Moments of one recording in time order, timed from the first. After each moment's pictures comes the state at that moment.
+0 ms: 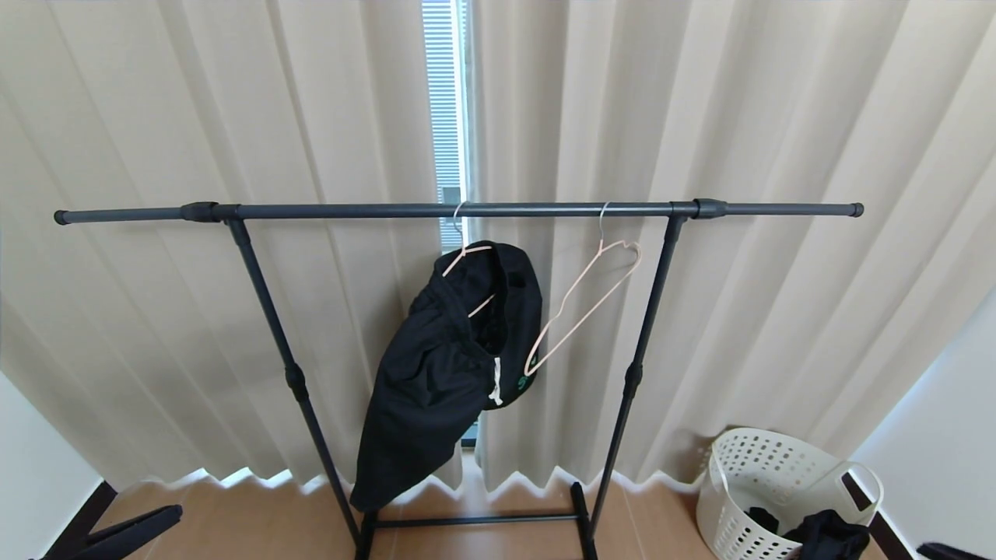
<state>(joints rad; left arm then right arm) -0.29 0.77 0.00 -0.52 -0.26 0.01 0.26 0.47 0.00 -0.22 0.34 -0.12</state>
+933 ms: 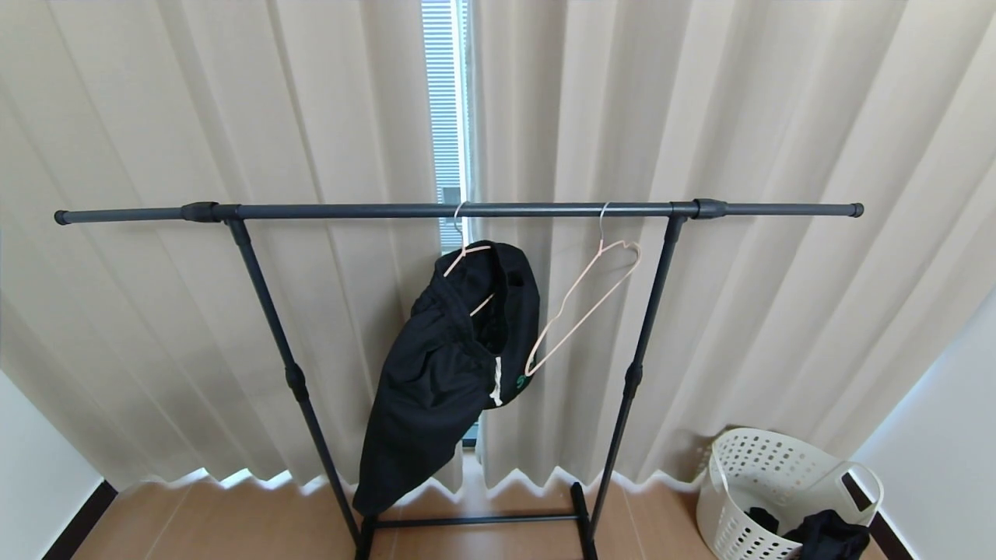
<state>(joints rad) -0.29 0.39 0.00 -0.15 -0.26 0.01 0.30 0.11 0.00 -0.07 0.13 -0.07</state>
